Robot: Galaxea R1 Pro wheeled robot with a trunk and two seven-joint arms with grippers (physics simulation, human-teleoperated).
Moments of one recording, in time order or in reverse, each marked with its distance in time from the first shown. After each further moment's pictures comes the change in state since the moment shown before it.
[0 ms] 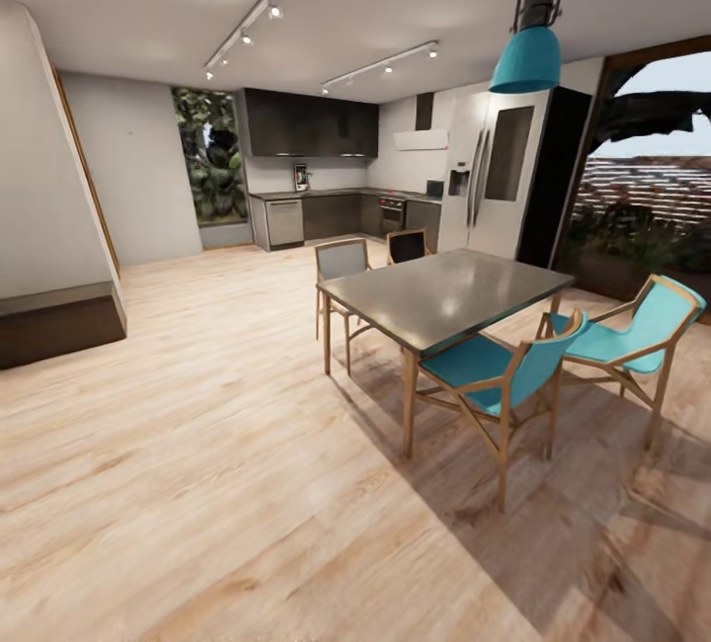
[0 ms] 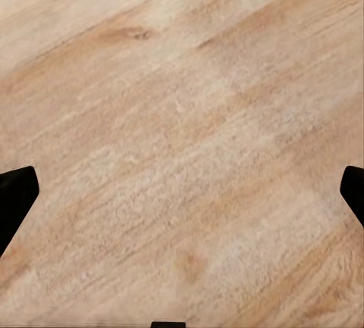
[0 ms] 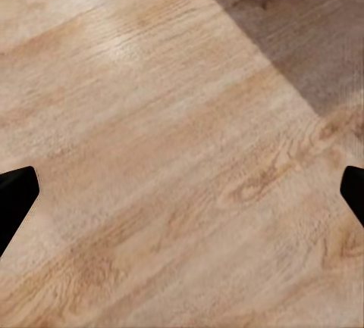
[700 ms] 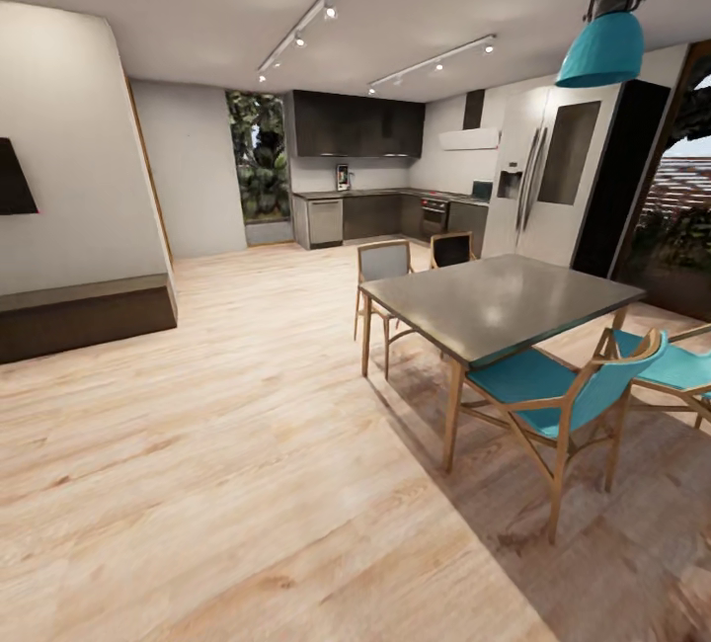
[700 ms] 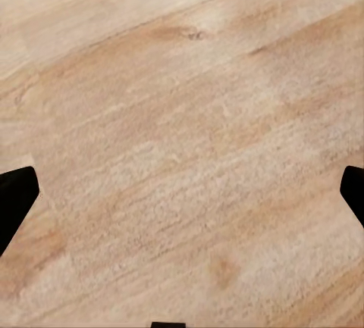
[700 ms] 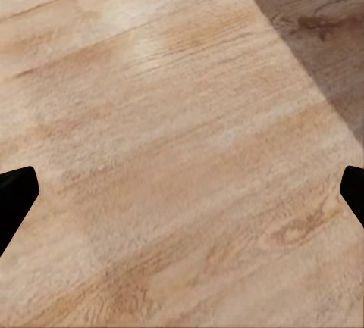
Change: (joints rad) left arm 0.000 0.000 0.002 0.000 0.000 -0.001 0.000; right arm 0.000 0.000 -0.001 0.001 0.000 0.002 0.002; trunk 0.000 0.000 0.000
